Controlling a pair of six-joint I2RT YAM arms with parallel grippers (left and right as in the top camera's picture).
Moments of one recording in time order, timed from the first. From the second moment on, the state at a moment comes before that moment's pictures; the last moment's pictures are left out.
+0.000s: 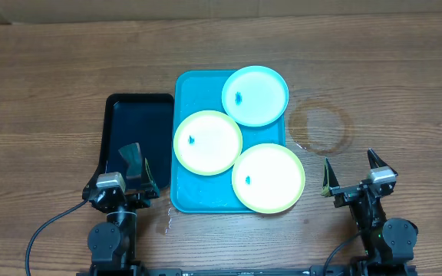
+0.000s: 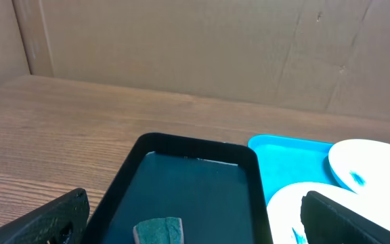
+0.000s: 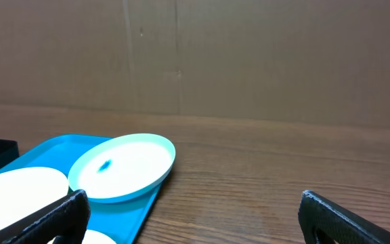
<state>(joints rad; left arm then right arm) 0.01 0.01 0.01 -0.07 -0.09 -0.12 0.02 0.01 0.02 -0.02 -0.17 0.01</state>
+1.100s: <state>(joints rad) 0.01 0.01 0.01 -0.07 -0.09 -0.12 0.02 0.01 0.02 -0.02 -0.17 0.01</state>
